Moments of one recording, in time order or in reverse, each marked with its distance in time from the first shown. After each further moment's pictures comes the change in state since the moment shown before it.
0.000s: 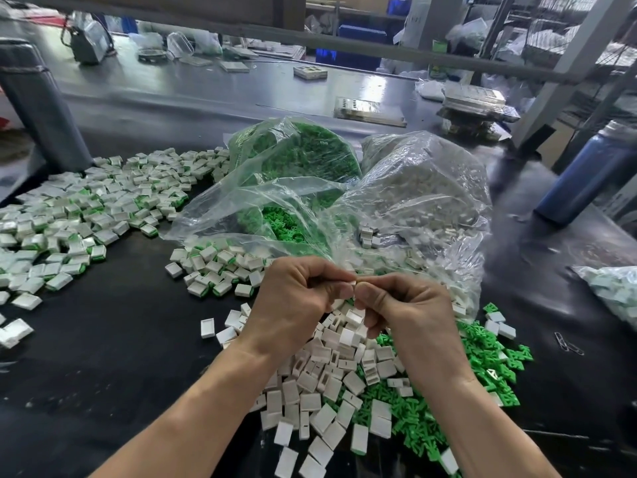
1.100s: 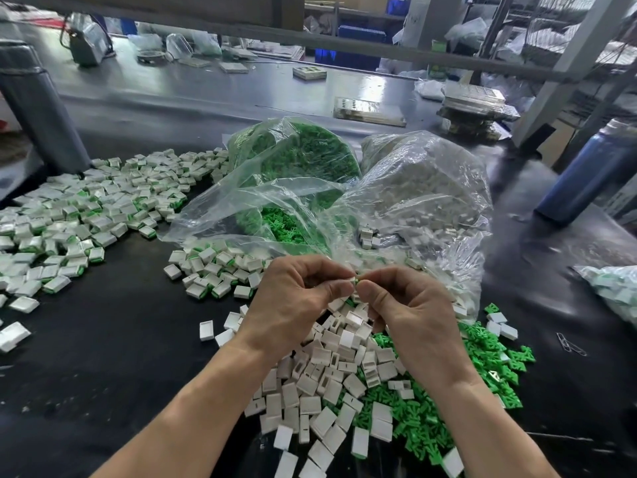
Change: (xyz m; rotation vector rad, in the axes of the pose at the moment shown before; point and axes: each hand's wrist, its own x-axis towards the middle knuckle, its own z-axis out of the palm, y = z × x) left_hand 0.006 -0.010 -0.004 -0.011 -0.063 -0.014; right_hand 0.003 0.004 -0.006 -0.168 -0.065 -0.114
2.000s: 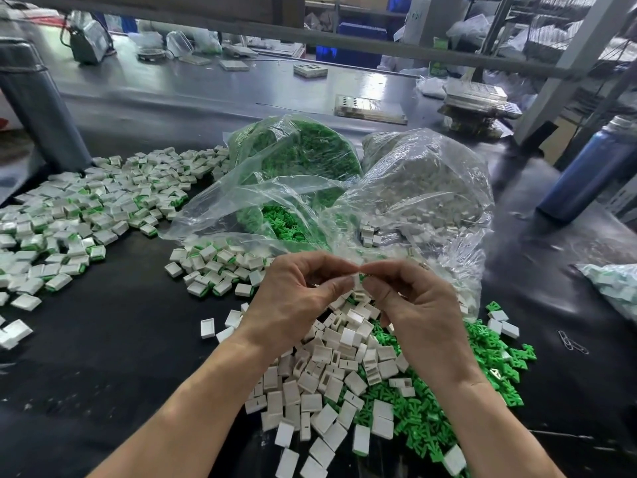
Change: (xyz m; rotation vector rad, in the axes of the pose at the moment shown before) left_hand 0.002 -0.004 -0.003 0.013 -0.051 0.009; right_hand 0.003 0.007 -0.003 -0.010 0.058 -0.068
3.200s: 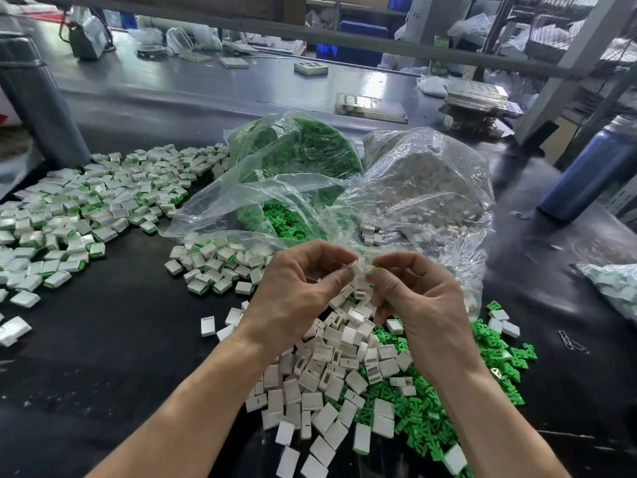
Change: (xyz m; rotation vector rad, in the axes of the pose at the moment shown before) left_hand 0.000 0.004 0.002 -0.026 0.036 0.001; right_hand 0.002 -0.003 -0.001 0.262 0.013 0.077
